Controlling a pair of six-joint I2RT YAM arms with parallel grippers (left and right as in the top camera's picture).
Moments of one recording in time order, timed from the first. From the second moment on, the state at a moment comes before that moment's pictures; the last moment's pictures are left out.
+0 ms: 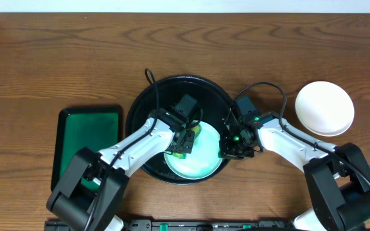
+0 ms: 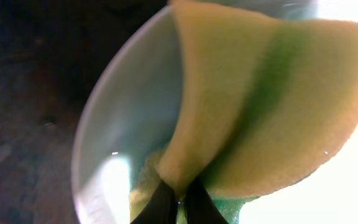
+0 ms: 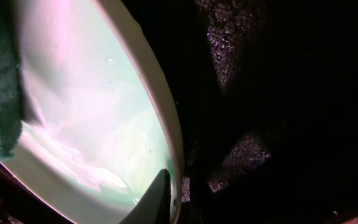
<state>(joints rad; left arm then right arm) -0.61 1.70 0.97 -0.72 0.01 -0.42 0.48 1.72 0.87 -0.61 -0.45 0.49</state>
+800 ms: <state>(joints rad) -0.60 1.58 0.97 -0.72 -0.03 -0.45 0.48 1.72 0.87 -0.61 -0.44 0.49</state>
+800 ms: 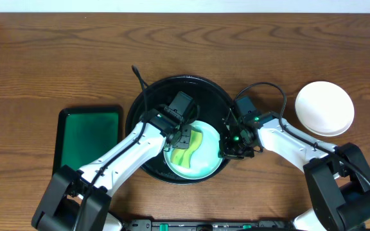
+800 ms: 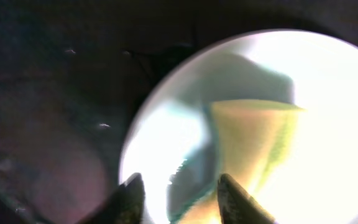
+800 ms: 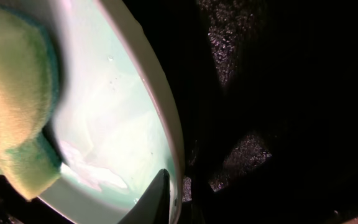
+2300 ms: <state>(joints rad) -0.58 1.71 0.99 -0.77 -0.04 -0.47 0.48 1.72 0.87 -0.61 -0.45 0.49</state>
